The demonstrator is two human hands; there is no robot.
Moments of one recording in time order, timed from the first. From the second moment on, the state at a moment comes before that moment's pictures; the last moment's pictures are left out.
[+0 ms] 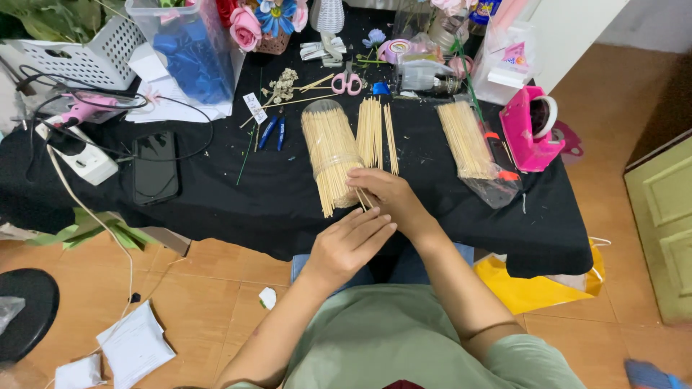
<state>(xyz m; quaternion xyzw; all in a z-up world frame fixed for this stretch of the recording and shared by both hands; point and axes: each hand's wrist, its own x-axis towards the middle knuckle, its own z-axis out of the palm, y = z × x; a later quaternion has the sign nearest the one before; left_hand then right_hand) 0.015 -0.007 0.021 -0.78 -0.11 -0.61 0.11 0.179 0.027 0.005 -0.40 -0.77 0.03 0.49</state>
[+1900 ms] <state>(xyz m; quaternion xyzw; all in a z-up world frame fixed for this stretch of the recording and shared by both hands) -0.023 0.010 -0.001 -0.79 -0.23 -0.56 -0.08 0.301 0.209 -0.021 -0.81 -0.49 0.18 0.27</state>
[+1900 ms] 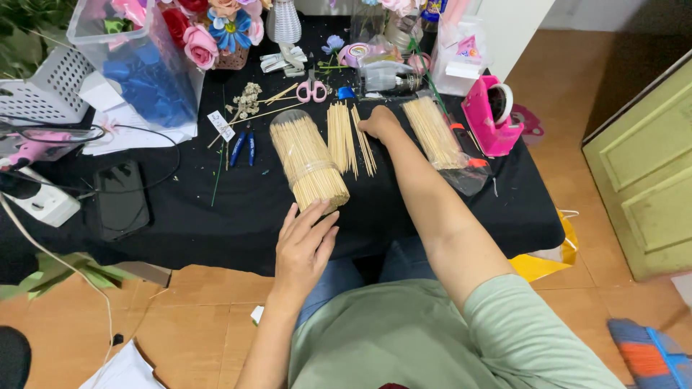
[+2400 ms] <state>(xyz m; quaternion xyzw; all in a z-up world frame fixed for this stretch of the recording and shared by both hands) -0.029 -0.003 0.000 -0.76 -0.22 -0.60 -0.10 0.288 0.047 0.031 -0.48 -0.55 0.23 0.64</state>
